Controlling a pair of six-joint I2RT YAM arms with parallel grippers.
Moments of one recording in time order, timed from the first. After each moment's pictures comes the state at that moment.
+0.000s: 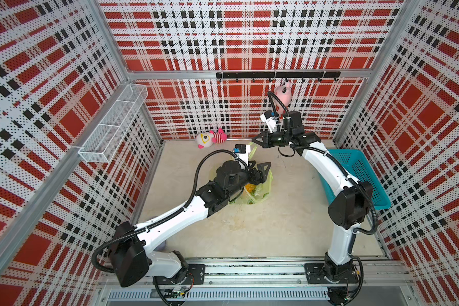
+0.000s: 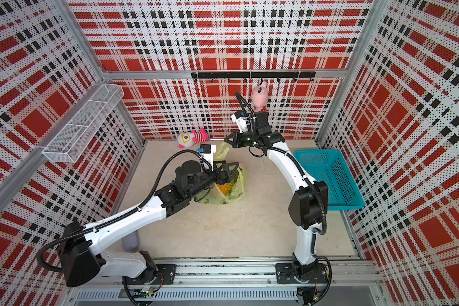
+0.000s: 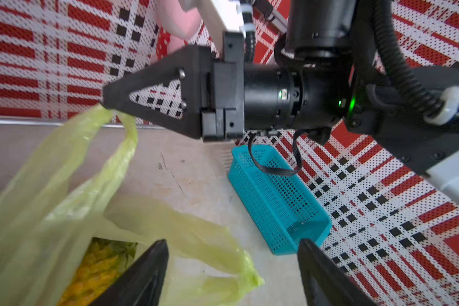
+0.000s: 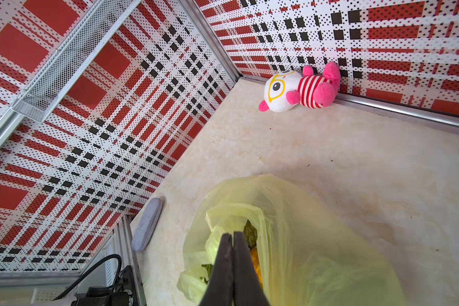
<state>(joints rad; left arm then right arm) -0.84 1.37 1.08 0.11 -0.06 -0.59 0.38 1.93 1.95 -0.54 -0.66 0.24</state>
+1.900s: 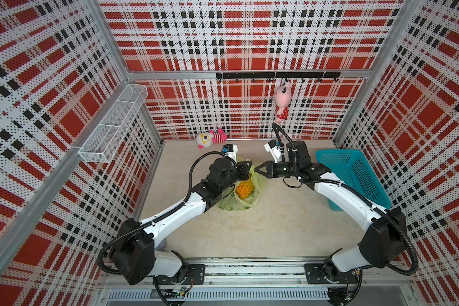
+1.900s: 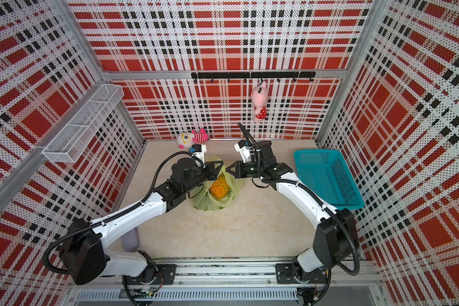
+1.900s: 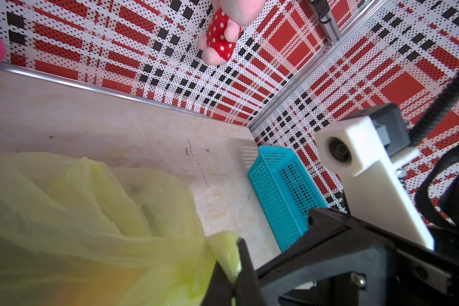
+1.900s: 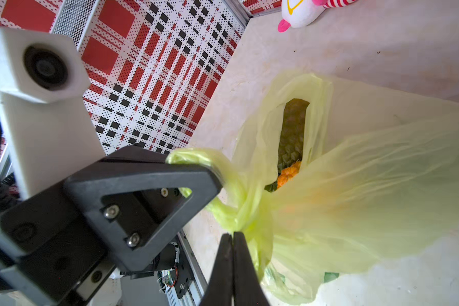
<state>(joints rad) -0.65 1.38 0.99 0.18 0.05 -0.68 0.49 1.49 1.28 -0.34 -0.63 0.46</state>
